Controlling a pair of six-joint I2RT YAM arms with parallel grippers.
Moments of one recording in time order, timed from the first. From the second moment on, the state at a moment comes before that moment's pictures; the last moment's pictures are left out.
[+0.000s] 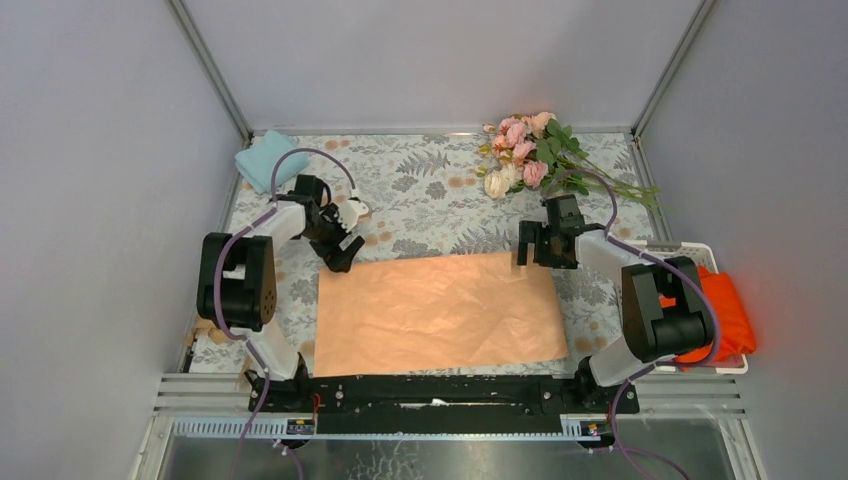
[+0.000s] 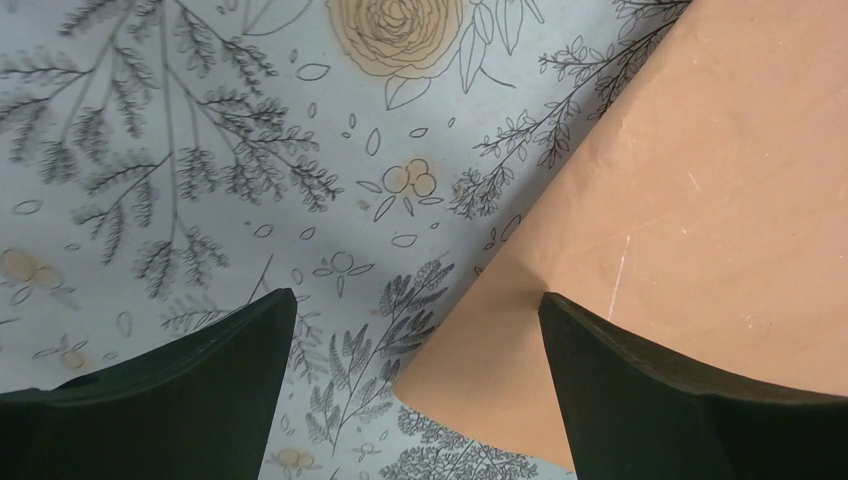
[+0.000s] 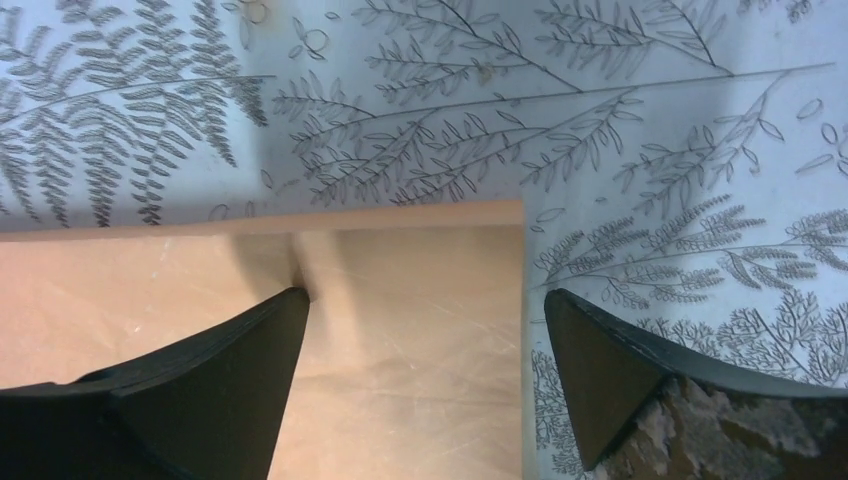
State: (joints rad) left arm -0.03 1.71 1.08 -0.64 0.40 0.80; right arm 0.19 1.56 0.81 -0.35 -0.01 0.26
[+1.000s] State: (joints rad) left arm -0.46 2.07 1.55 -0.57 0.61 0.74; right arm 0.18 1.53 0.91 -0.23 -0.44 0.06
